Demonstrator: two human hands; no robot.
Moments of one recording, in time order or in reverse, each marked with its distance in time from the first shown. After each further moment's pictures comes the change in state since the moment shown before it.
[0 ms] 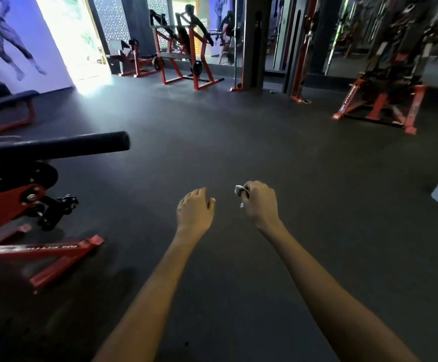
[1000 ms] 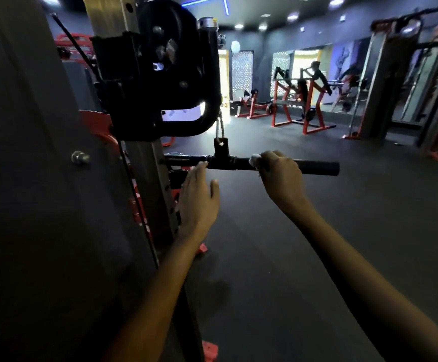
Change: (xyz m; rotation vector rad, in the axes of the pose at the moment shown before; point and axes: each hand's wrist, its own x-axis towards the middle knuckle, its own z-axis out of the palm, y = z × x) left_hand -0.139 -0.255 -0.277 -0.076 0.750 -0.094; right_hand -0.061 -0.404 -0.031 0.320 0.213 -0.582
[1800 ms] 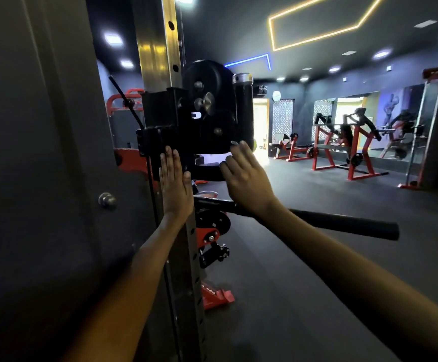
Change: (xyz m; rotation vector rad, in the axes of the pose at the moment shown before) left_hand 0.136 -0.103 -0.020 0.116 0.388 0.204; right_hand 0.096 -0.077 0.059 -0.310 0.299 -0.788
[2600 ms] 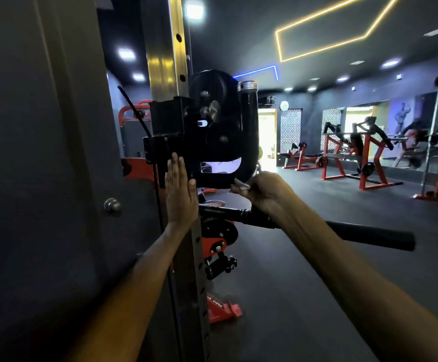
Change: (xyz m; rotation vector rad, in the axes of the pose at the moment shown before) left_hand 0.004 -0.004 0.002 -0.033 0.073 0.040; right_hand 0.023 0.005 -0.051 1.903 -0.147 1.686
